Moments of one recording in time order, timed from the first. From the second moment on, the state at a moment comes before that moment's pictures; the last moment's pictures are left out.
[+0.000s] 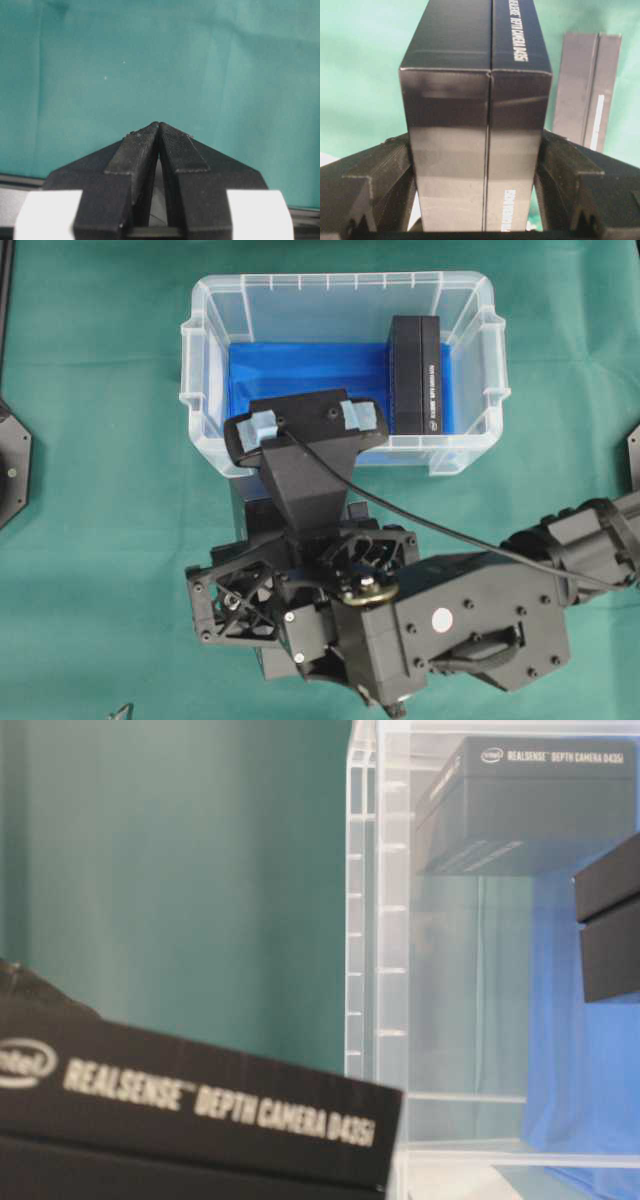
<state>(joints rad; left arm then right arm) -0.03 -0.80 0.49 0.04 1.42 -0.19 0.34 0.50 -0.92 -0.34 1.71 1.81</state>
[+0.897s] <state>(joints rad) -0.03 -0.80 0.49 0.03 1.42 -0.19 0.33 0.50 -0.92 -0.34 1.71 1.81</state>
